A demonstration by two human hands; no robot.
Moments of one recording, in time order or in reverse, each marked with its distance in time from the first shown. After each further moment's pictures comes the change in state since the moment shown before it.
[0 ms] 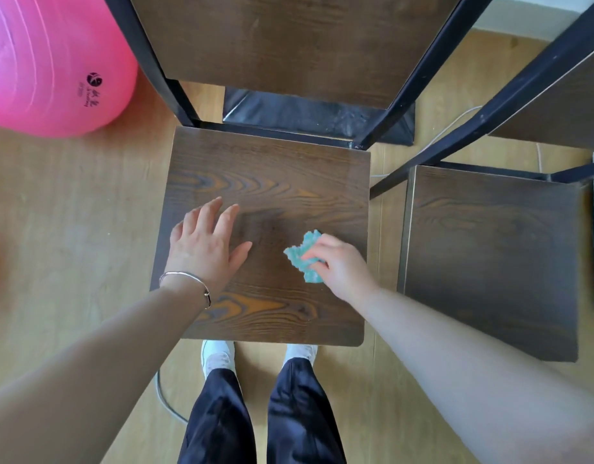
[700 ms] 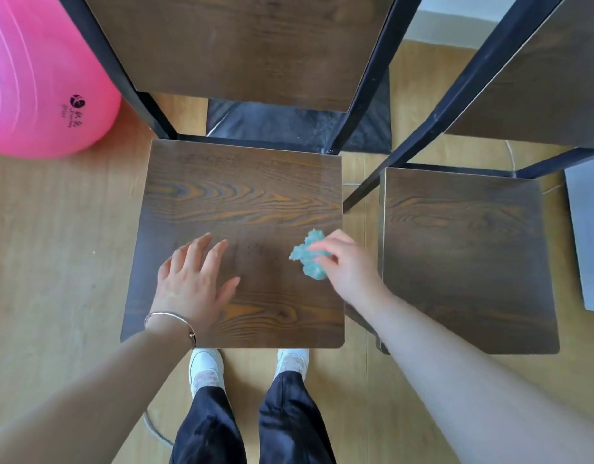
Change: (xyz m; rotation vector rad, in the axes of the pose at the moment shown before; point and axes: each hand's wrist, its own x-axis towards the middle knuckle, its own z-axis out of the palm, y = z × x) left_hand -0.044 0.021 0.014 0.021 -0.013 0.038; right_hand -0.033 0.012 -0.032 0.167 0.197 0.134
